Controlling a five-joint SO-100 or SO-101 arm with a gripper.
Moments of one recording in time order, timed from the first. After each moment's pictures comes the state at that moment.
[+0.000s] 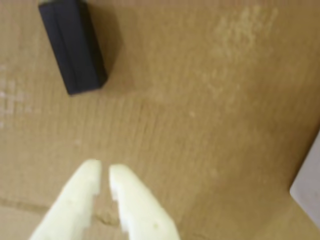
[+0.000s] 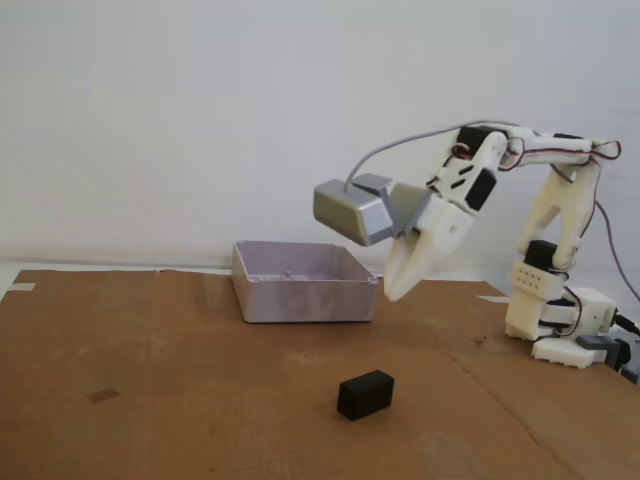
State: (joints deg) arm -17.0 96.5 101.0 53.6 11.2
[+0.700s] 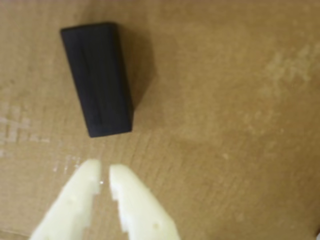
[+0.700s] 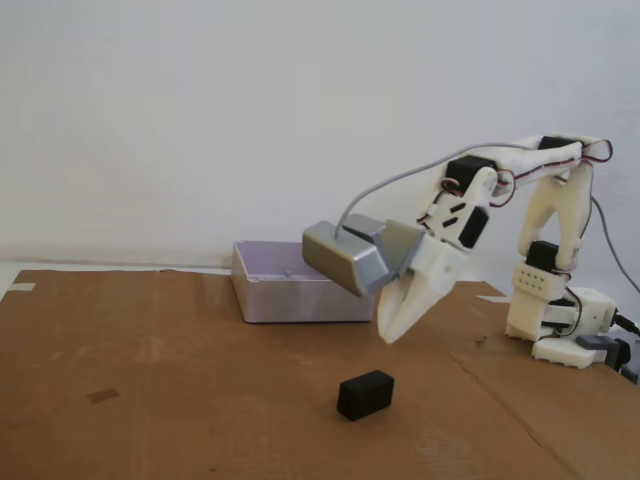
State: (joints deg) arm -20.7 87.3 101.0 46.1 10.7
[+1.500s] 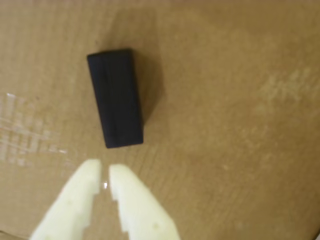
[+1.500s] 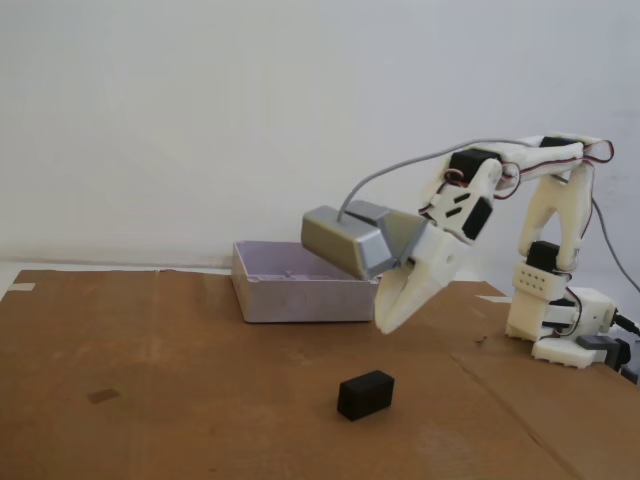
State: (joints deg) arm -21.9 87.3 96.8 46.1 11.2
